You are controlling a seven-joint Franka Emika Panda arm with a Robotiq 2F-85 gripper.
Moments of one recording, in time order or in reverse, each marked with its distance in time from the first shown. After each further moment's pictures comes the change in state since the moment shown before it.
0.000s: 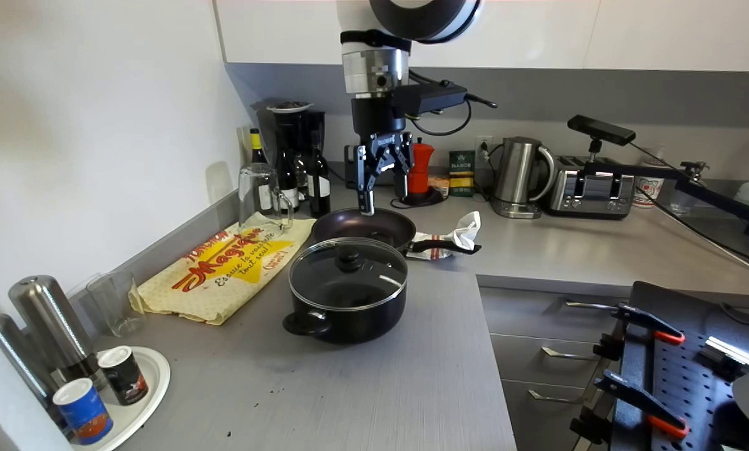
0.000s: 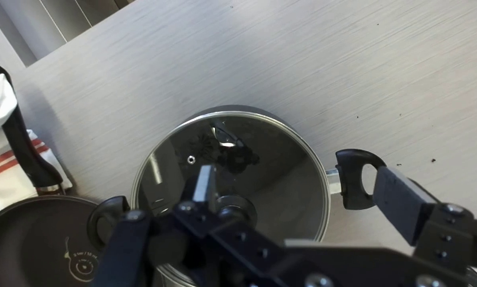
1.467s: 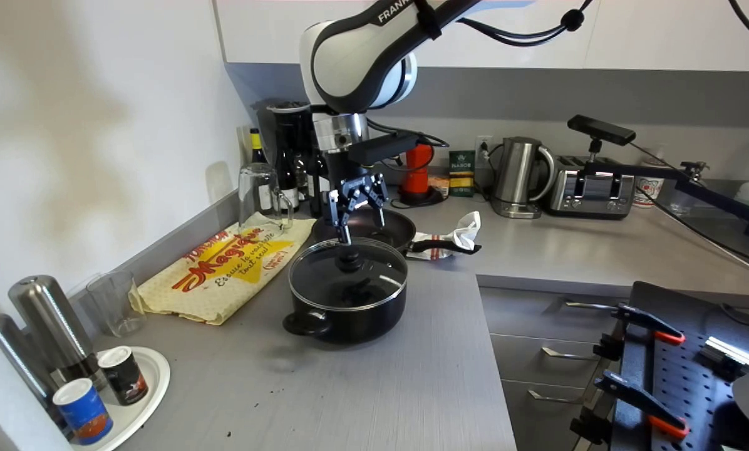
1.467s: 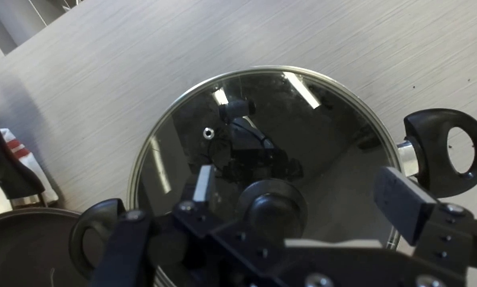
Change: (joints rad) arm 0.000 0.379 -0.065 0.374 0.001 -0.121 -0.002
